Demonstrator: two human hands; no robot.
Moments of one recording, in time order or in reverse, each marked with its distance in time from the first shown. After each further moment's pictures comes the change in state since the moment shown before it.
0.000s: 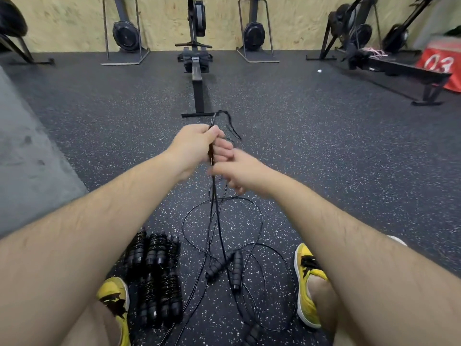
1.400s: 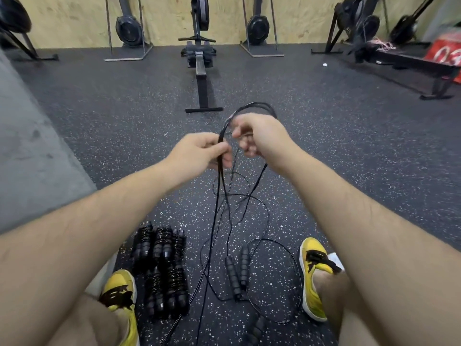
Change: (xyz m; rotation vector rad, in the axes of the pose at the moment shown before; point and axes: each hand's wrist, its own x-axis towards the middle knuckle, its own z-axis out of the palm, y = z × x) left_hand -0.020 -0.024 -0.025 0.254 -0.144 0.087; right_hand -0.005 -0.034 -0.026 0.355 0.181 -0.128
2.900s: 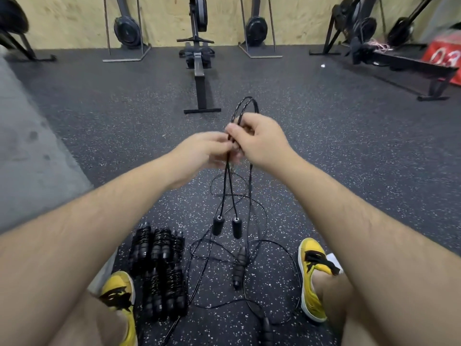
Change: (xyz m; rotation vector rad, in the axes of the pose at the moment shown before) left_hand -0.002 0.016 0.001 -0.111 -0.183 -0.008; right_hand -0.008 0.012 0.002 -0.432 0.158 -0.329
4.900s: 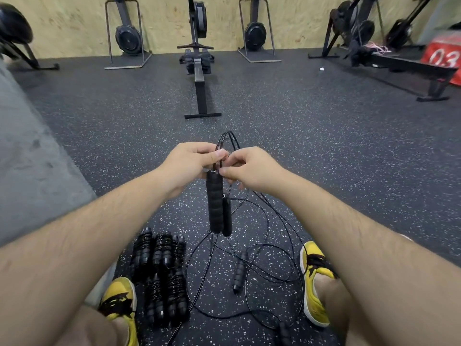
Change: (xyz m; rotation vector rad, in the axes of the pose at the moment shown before) left_hand -0.002 -0.013 -0.003 -0.024 0.215 -0.048; right_hand -0.017 0.017 0.010 0.018 -0.327 0.242
